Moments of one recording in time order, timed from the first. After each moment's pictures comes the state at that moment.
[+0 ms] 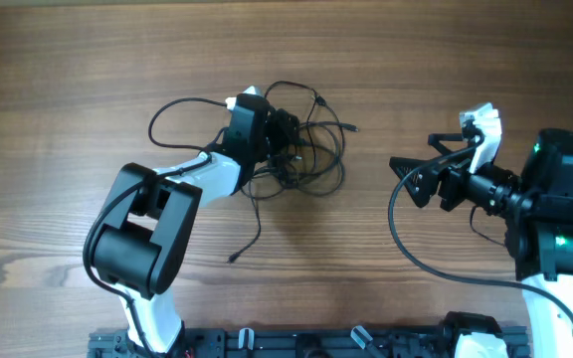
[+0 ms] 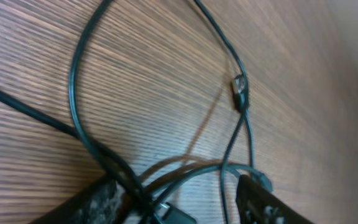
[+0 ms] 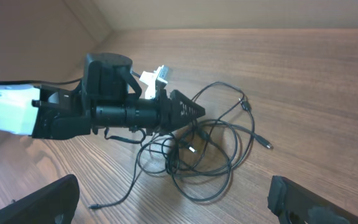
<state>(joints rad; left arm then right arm) -0.41 1.96 0.96 0.26 0.18 -0.91 -0.13 0.94 0.87 -0.58 -0.84 -0.08</state>
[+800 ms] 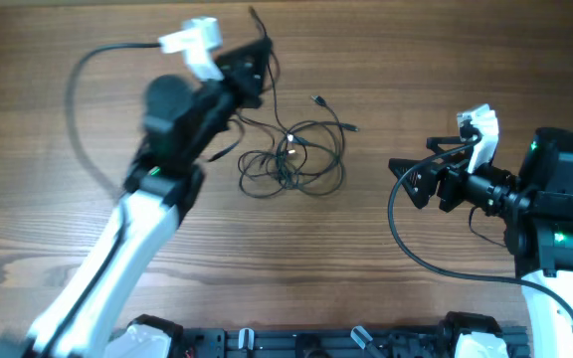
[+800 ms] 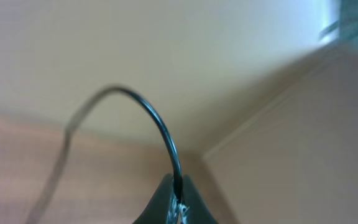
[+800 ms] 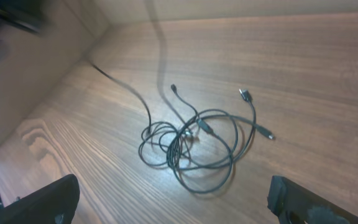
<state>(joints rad) -0.32 1.33 0.96 0.38 0.29 -0.74 -0.13 0.95 0.87 -0.61 -0.83 -0.08</state>
